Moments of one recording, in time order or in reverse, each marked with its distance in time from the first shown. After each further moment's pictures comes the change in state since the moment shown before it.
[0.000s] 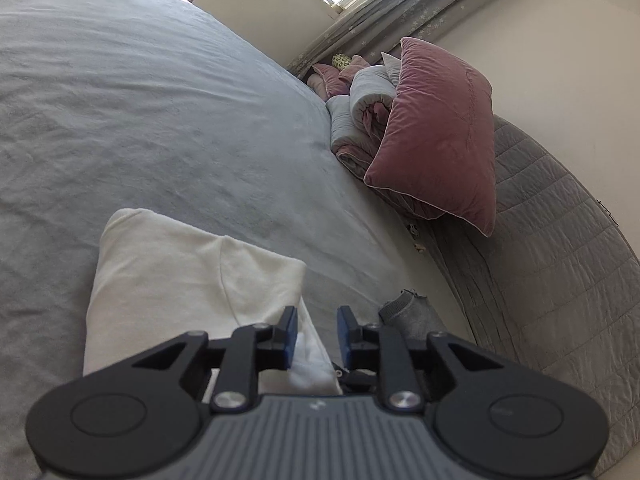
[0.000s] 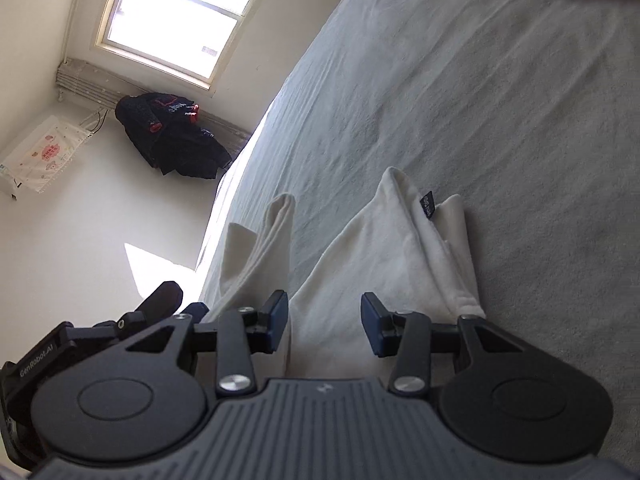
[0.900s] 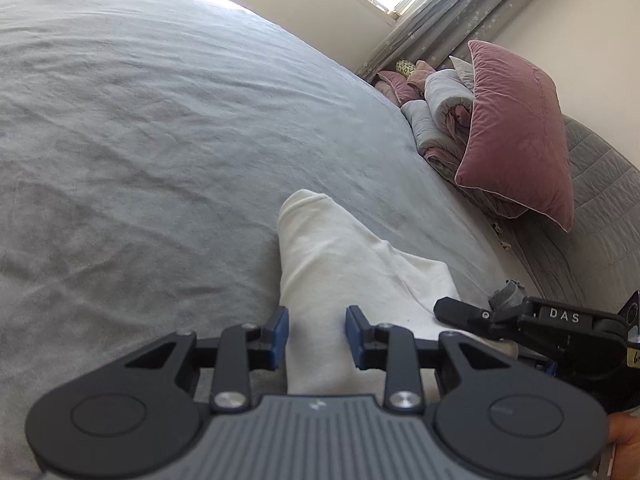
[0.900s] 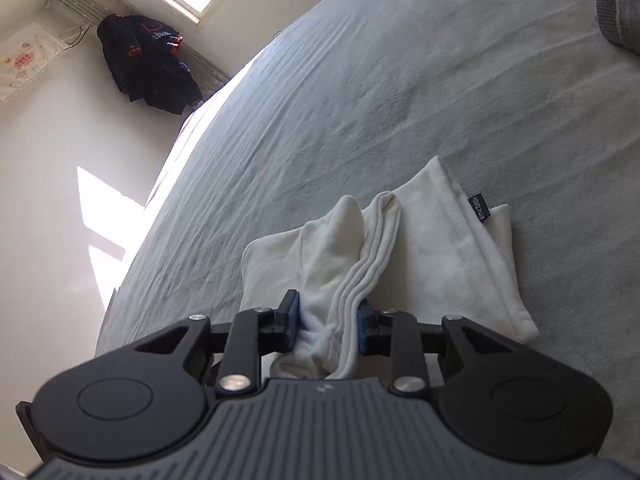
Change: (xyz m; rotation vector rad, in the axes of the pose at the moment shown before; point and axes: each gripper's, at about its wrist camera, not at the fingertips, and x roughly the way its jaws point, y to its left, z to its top) left arm -0.038 0.079 -0.019 0.044 -0.066 0.223; right arm 0.028 0.082 -0.014 -0.306 0.126 -0.198
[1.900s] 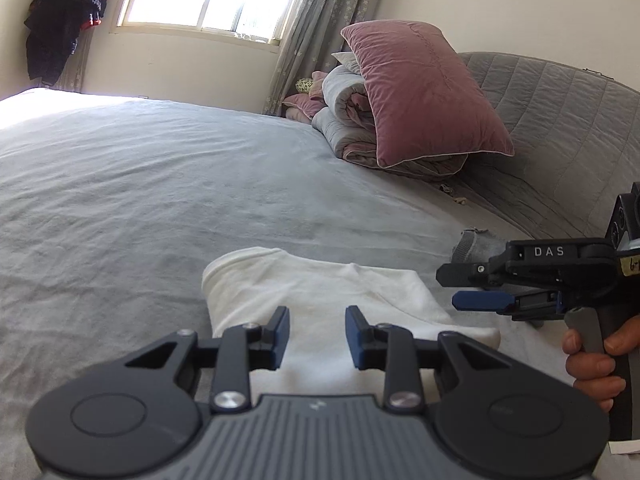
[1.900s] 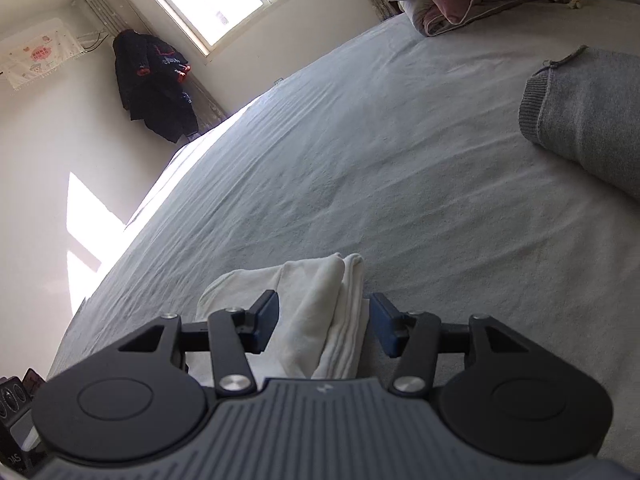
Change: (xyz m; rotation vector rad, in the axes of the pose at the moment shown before) left arm 0.017 -0.083 -0.031 0.431 -0.107 -0.067; right arm -0.042 -0.054 0.010 -0.143 -0.178 -0.056
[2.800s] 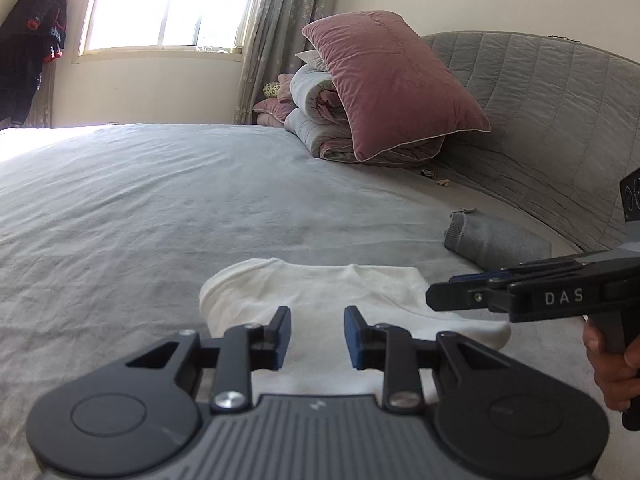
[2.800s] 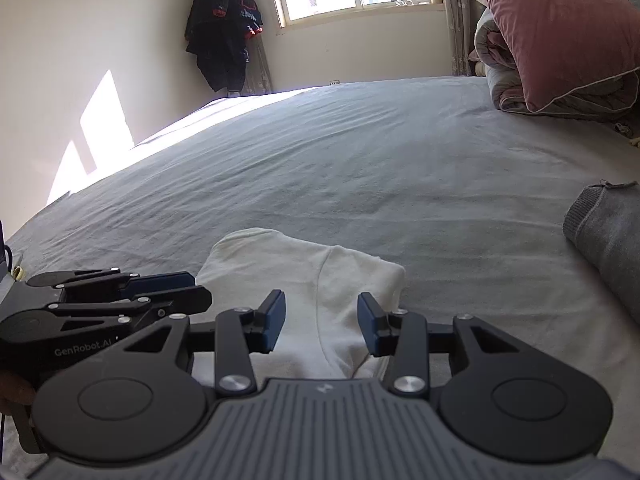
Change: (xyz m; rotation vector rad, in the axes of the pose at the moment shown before) left arm 0.018 0.015 0.011 0.117 0.010 -0.004; right arm 0.011 0.039 -0.034 -0.396 0.000 -0.047
